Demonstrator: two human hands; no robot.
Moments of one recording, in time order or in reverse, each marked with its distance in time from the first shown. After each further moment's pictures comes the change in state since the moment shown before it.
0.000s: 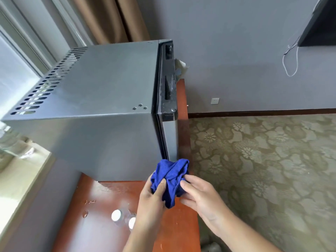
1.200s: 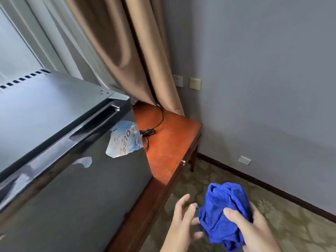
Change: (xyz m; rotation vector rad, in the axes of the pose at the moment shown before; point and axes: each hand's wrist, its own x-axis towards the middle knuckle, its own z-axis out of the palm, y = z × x) left_hand 0.313 0.032 0.379 -0.216 0.178 -0.076; right_hand 0.328 -0.276 -0.345 -0.250 -0.065 -0.020
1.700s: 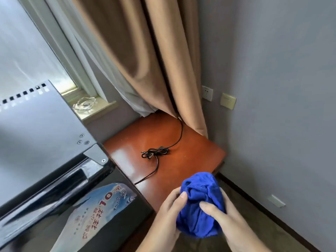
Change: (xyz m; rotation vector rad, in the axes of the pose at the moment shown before) left_hand 0.147 0.159 0.014 -0.244 0.054 0.187; right_hand 0.195 -0.151 0.077 -0.107 -0.500 0.014
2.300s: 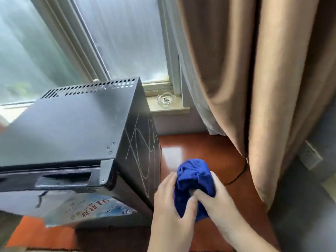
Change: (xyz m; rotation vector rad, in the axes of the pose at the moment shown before) left_hand 0.092 0.094 0.088 0.691 1.251 0.498; right_hand 0.207 -0.136 0.037 -0.441 -0.684 -0.113
